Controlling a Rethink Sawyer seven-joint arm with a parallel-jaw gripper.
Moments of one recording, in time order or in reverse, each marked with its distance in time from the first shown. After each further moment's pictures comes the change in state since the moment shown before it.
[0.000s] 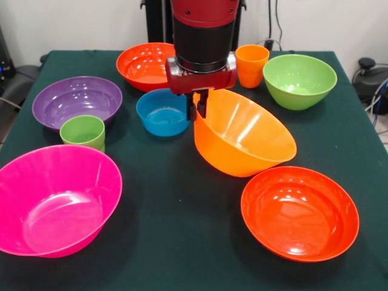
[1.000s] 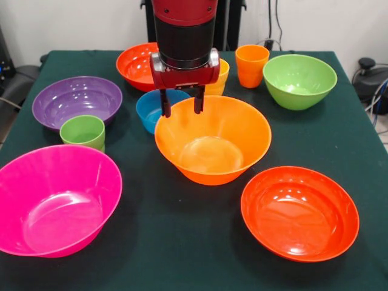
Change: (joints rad) arm -0.043 -0.008 0.001 0.040 -0.001 0.000 0.000
